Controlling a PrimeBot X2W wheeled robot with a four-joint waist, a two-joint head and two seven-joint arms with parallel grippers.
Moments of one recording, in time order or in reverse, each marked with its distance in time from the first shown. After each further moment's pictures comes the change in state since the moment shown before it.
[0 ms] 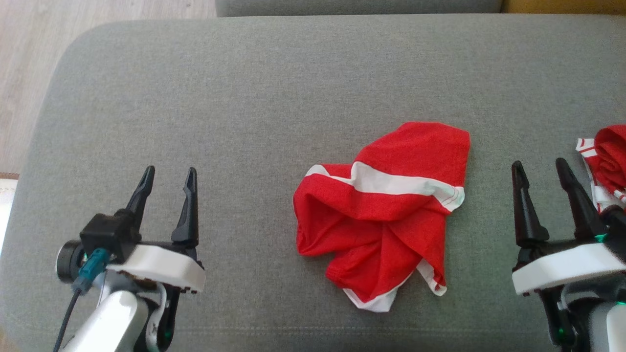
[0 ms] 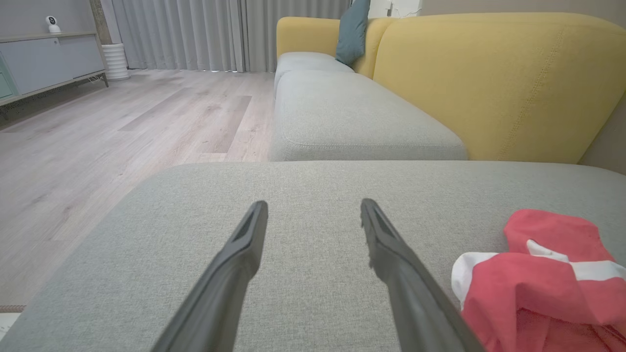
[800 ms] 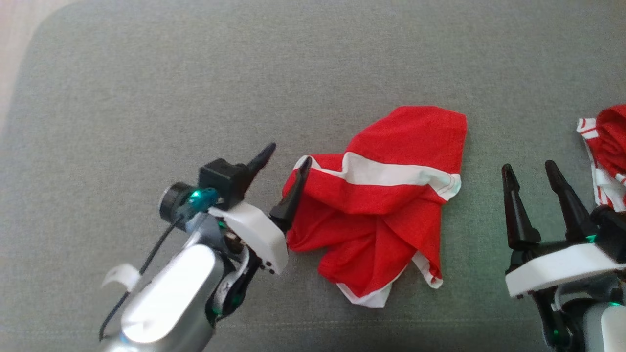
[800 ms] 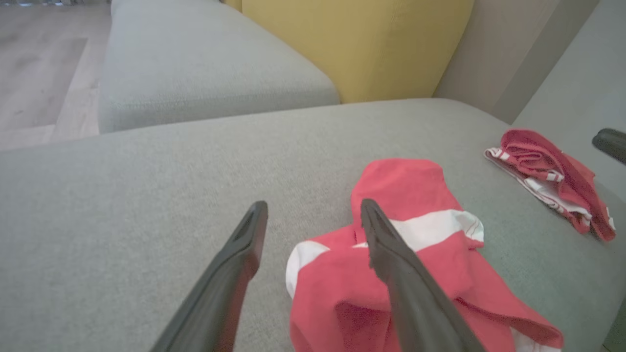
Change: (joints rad) left arm -0.255 -0.143 -0.217 0.098 -0.001 -0.174 0.222; right arm 0.006 0.000 0.020 -0.008 0.006 0.000 0.025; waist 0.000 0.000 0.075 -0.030
